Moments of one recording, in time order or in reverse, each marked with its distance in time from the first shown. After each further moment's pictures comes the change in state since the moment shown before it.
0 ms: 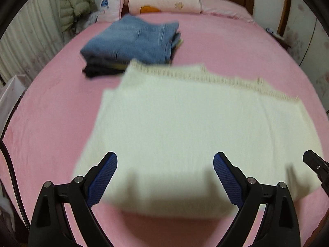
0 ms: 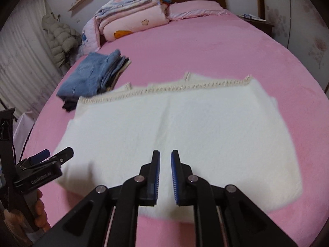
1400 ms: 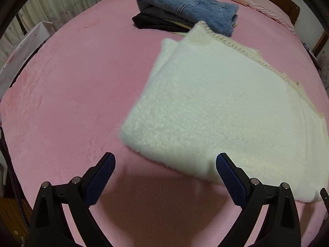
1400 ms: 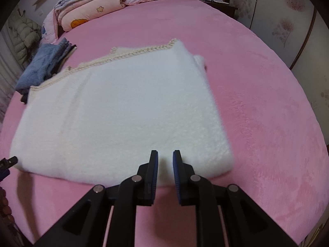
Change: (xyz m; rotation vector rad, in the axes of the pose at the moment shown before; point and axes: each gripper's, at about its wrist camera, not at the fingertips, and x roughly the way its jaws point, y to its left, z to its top) left arm 0.000 0.088 -0.038 -0.239 0.152 0.056; right arm -0.028 -0.093 -0.041 0.099 0.104 -0.239
